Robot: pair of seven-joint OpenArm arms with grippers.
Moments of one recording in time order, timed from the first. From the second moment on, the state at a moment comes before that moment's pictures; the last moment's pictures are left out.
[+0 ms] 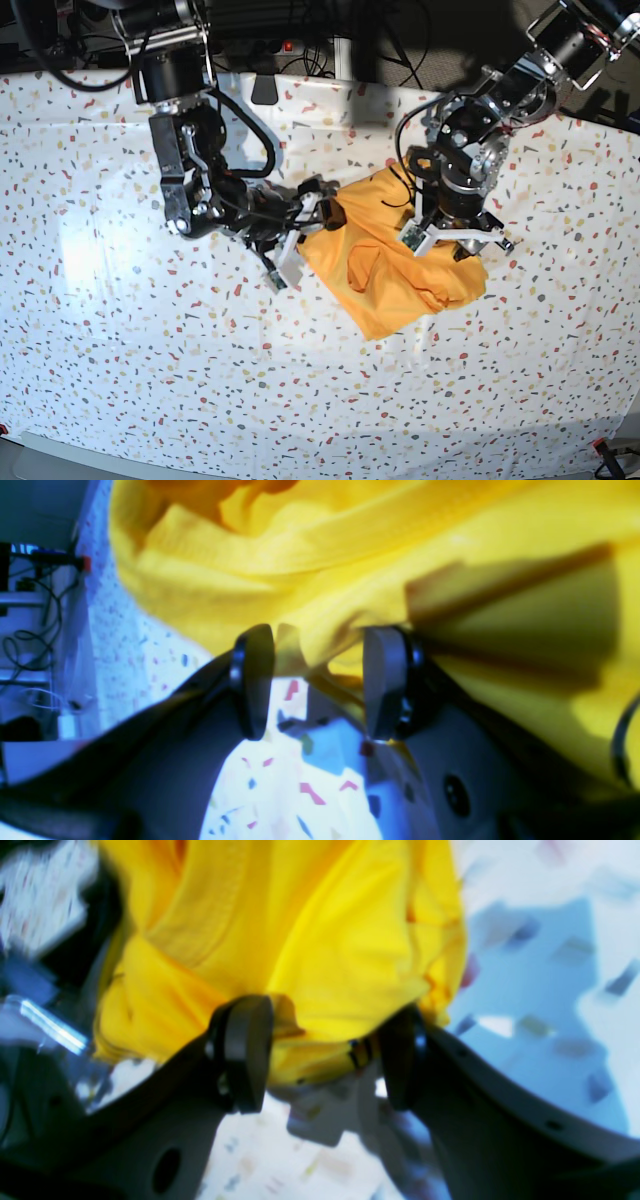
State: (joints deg) left arm -8.5 -22.8 45.1 84.7 15.5 15.2 38.0; right arm 8.5 4.3 -8.7 77.1 28.9 33.9 -55.5
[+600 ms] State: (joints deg) left arm -12.7 -22.8 45.2 84.7 23.0 14.8 40.3; right arm 7.5 4.1 -5.1 101.6 31.8 34.1 -63.1
